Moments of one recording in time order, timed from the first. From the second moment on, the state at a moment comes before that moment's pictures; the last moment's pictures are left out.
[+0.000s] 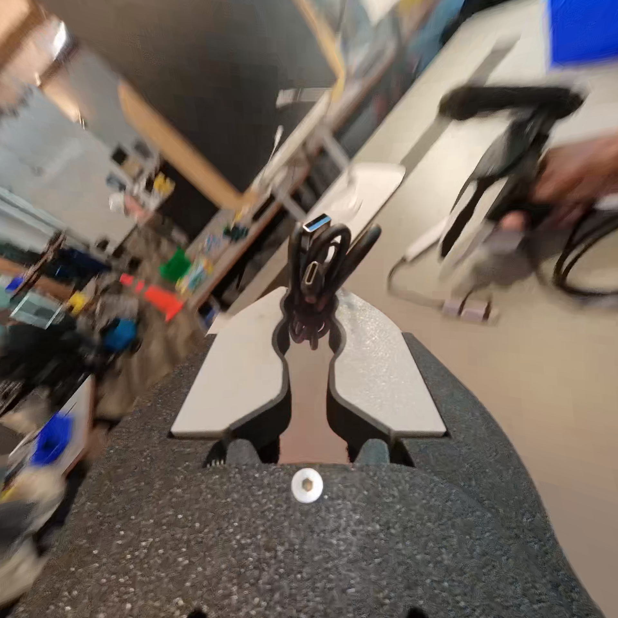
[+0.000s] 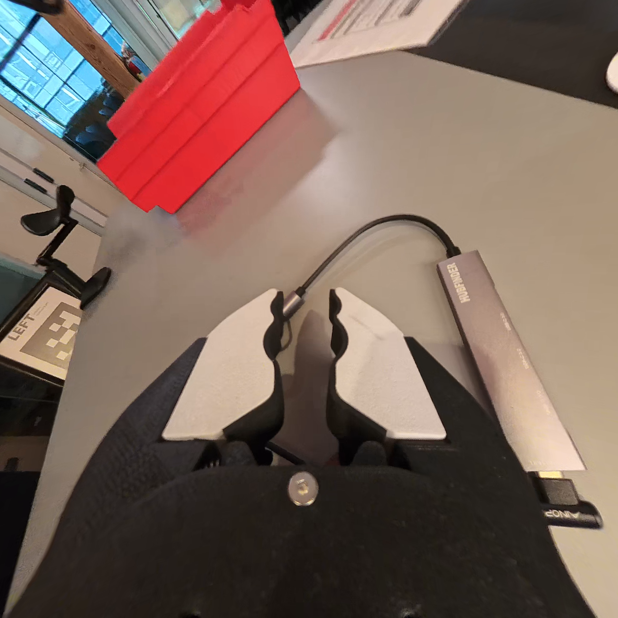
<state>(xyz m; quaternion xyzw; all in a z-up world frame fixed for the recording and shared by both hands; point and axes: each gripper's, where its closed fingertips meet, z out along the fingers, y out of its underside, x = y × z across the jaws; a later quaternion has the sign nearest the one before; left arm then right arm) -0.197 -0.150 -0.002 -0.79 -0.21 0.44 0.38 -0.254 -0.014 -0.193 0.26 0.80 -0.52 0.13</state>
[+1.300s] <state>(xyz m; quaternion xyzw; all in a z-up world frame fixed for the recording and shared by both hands) -0.300 0.037 -0.138 -0.73 -0.17 0.35 0.57 -0.338 0.115 -0.132 0.15 0.78 -0.51 -0.34</state>
